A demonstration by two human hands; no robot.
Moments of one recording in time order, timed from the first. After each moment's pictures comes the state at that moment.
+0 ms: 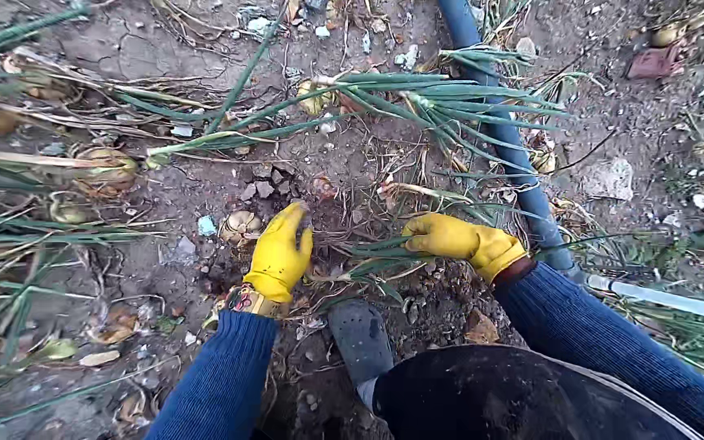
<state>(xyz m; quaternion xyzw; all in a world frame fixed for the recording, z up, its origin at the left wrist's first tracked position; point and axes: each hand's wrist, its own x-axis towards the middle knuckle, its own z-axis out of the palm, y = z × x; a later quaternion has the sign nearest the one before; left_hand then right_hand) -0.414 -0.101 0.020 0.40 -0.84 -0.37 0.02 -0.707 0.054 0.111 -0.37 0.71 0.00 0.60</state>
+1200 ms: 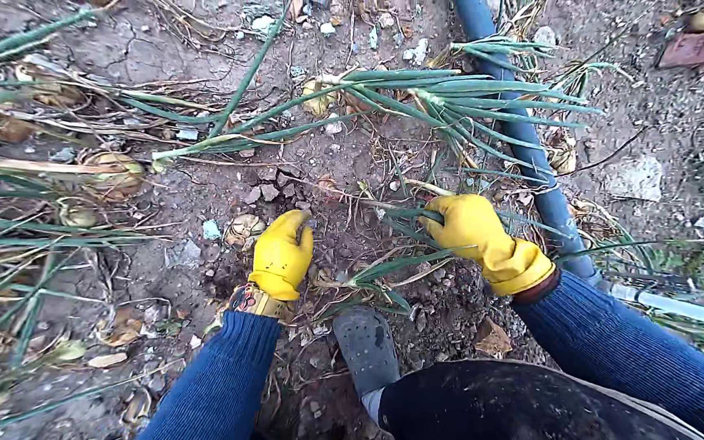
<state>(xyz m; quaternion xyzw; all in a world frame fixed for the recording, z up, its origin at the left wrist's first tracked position) -0.426 -0.106 0.018 0.44 -0.82 -0.35 0.06 -0.714 0.051 0.115 -0.51 0.83 0.03 0.22</state>
